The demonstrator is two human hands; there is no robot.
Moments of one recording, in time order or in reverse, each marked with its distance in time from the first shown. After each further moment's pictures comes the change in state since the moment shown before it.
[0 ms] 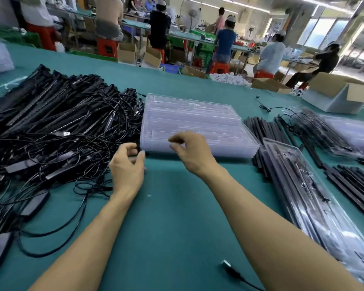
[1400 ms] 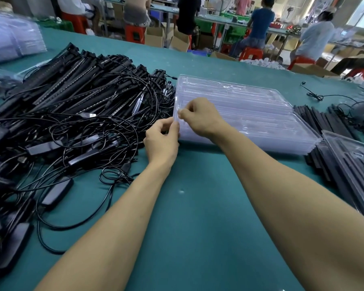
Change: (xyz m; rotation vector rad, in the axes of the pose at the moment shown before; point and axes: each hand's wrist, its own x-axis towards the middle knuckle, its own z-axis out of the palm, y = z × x) left_hand 0.041 -0.008 0.028 -0.250 0.021 -0.212; right_hand 0.085 -0.024 0.049 0.050 -0.112 0.036
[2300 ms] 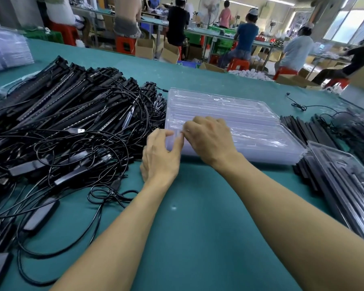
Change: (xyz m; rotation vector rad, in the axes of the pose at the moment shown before) left_hand -0.009 0.001 0.005 0.552 -0.052 0.203; right_hand -0.018 0.035 -0.007 -0.731 0.274 -0.269
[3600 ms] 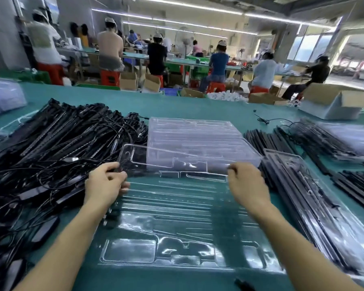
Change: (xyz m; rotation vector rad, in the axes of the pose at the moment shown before) left_hand -0.004 -0.028 -0.095 -0.391 -0.132 -0.196; right_hand -0.134 0.059 -0.078 0.328 -0.075 0.747
